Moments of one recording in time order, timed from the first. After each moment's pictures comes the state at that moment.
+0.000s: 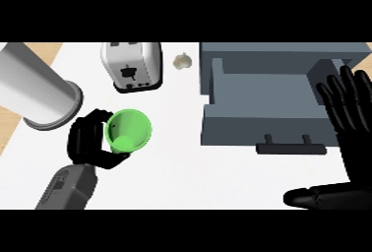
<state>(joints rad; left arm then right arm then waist) -0.29 0.16 0.01 -0.99 0.36 -0.20 -0.79 -0.09 -0.09 -0.07 -2.09 -0.16 0.13 0.20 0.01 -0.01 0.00</state>
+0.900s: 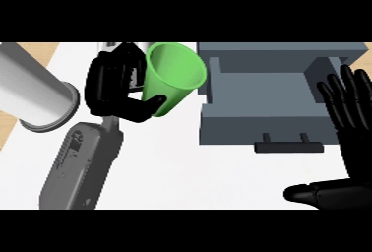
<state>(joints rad) -0.58 0.05 -0.06 -1.38 0.31 0.10 -0.28 -0.09 -0.10 -0.09 -2.06 -0.16 0.14 0.16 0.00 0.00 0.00</state>
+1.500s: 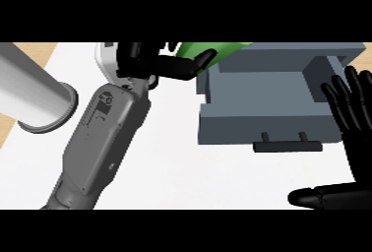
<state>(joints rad) -0.89 0.01 -0.06 -1.17 0.23 0.22 -0.17 -0.09 -0.10 -0.10 -2.08 -0.17 0.15 0.18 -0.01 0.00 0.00</state>
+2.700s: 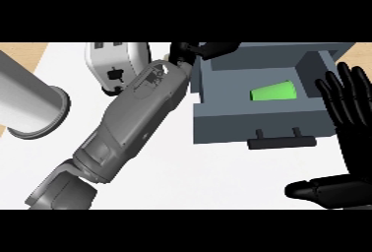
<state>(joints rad) -1.26 0.00 -0.28 -0.55 0.47 0.39 -0.32 -0.12 -0.11 -0.10 -2.03 -0.18 0.17 0.14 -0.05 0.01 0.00</state>
